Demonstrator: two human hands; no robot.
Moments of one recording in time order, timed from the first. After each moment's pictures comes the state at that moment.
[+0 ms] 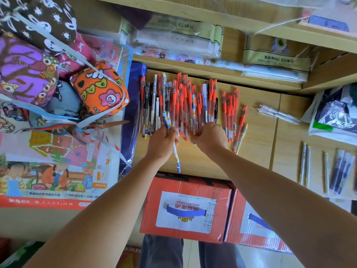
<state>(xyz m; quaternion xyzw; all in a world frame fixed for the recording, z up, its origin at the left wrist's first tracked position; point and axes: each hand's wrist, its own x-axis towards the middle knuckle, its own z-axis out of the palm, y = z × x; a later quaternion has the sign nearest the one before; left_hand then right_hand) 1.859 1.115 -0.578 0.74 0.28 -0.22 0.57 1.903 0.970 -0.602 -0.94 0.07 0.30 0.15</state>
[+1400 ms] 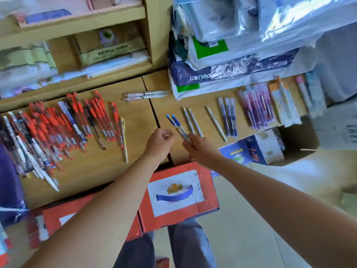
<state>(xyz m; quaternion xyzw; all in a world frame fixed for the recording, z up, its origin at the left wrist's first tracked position) 1.850 0.793 -0.554 0.75 0.17 -0.38 0.52 1.803 0.651 -0.542 -0.88 0.13 0.32 0.33</state>
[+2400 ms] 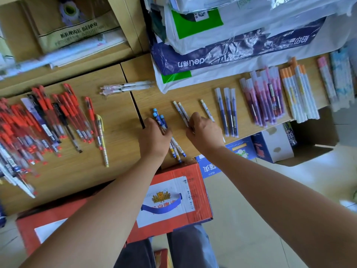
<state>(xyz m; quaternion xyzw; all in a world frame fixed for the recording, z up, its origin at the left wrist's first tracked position) 1.857 0.738 -0.595 0.93 0.11 -0.25 0.26 1.828 0.597 -0.605 -0.95 0.12 0.20 0.20</state>
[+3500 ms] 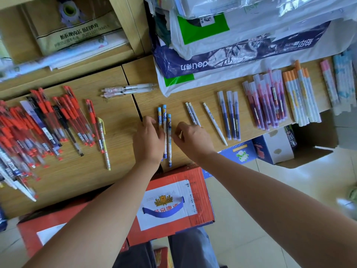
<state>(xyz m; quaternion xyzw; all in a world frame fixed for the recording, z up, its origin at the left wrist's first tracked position) 1.863 0.758 -0.607 0.95 0.06 -0.19 0.24 1.832 0.625 -0.603 -0.93 0.08 0.20 0.28</state>
